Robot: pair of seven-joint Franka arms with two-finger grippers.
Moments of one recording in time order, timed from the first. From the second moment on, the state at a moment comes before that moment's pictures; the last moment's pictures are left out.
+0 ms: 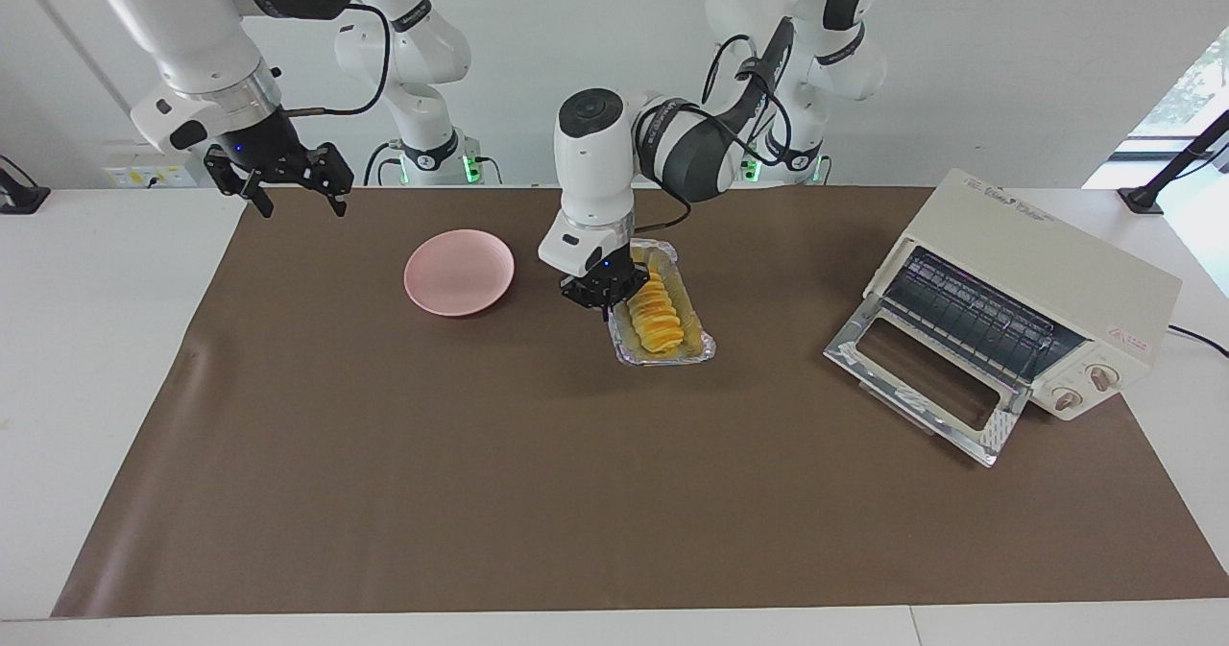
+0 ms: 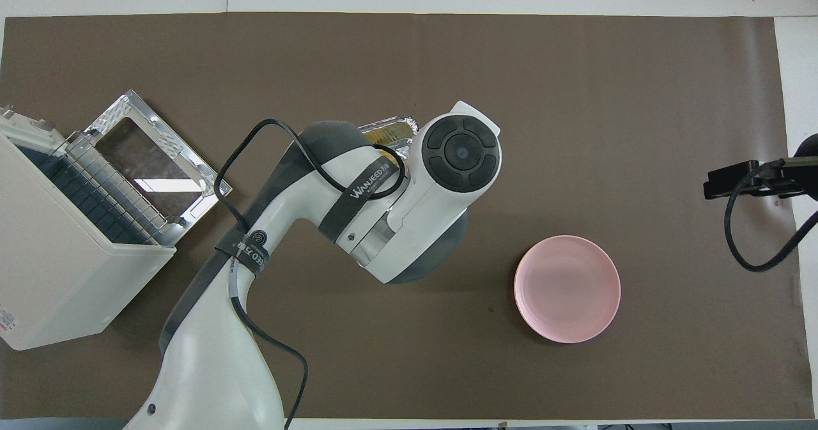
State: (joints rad) left arm -0.78 0.49 -0.01 -1.40 0.10 1.92 -0.86; right arm -0.06 -0.10 0.03 -1.74 0.01 1.60 -0.01
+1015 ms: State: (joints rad) left arm -0.94 0.58 -0.01 -1.46 0.10 2.03 -0.88; right arm -0.11 -0.13 0.03 -1.79 0.01 1.57 -0.01
